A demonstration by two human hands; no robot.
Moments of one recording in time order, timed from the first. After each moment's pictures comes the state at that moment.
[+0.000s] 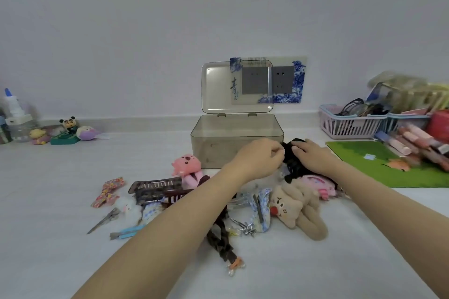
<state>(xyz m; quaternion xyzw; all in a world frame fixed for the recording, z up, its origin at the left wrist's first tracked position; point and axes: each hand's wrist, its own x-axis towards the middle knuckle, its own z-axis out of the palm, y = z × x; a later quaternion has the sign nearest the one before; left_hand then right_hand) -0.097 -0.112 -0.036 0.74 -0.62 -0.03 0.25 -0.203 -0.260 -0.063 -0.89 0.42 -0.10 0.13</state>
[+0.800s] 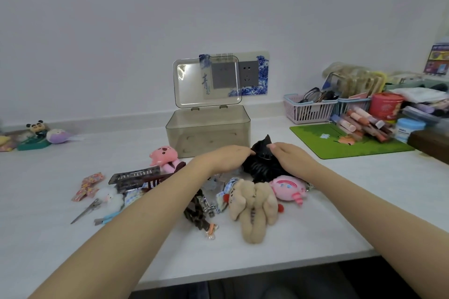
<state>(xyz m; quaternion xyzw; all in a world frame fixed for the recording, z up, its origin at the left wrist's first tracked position) -0.128 -0.085 -0.032 0.75 -0.65 -0.12 0.06 -0.267 -0.186 -0.065 -0.87 0.36 -0.21 0.26</state>
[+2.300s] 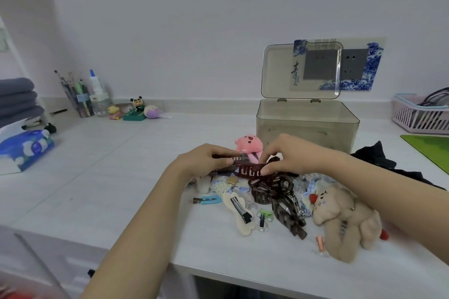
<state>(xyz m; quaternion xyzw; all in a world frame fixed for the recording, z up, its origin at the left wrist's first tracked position) 0.036 0.083 -0.056 0.79 -0.44 -0.23 0.36 -0.111 -0.091 -0.032 -0.99 0.06 -0.04 0.14</state>
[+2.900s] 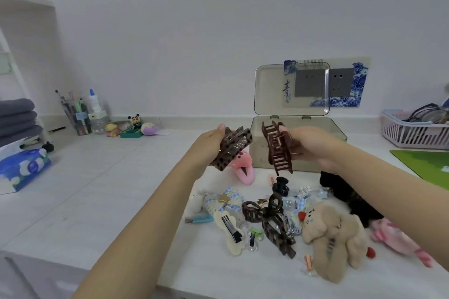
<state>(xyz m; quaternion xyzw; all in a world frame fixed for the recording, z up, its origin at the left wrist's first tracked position) 0.012 0.051 -0.013 0.74 -0.31 -0.18 0.58 -0.124 -0.121 -0.003 -0.74 0.20 -0.16 0.62</state>
